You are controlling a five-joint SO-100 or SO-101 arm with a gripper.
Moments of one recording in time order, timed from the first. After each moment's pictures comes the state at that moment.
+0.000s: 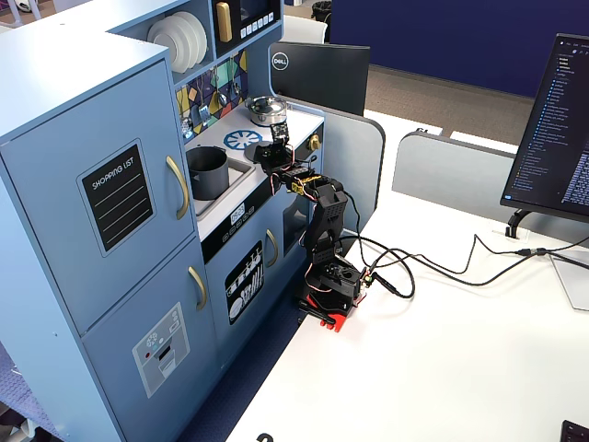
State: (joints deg) arm 33.8 106.7 124.2 -20.0 -89.7
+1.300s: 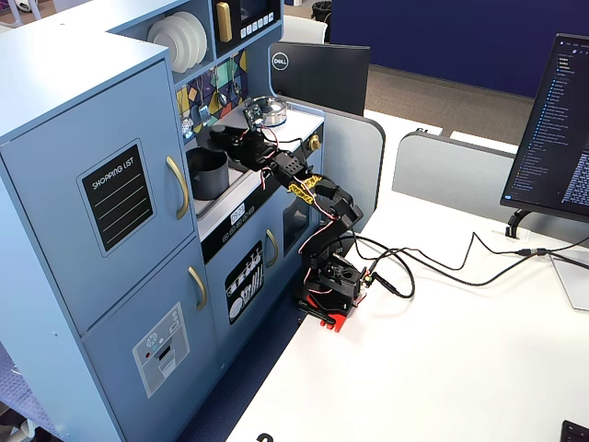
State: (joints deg) arm 8.3 126.4 108.2 6.4 -93.3
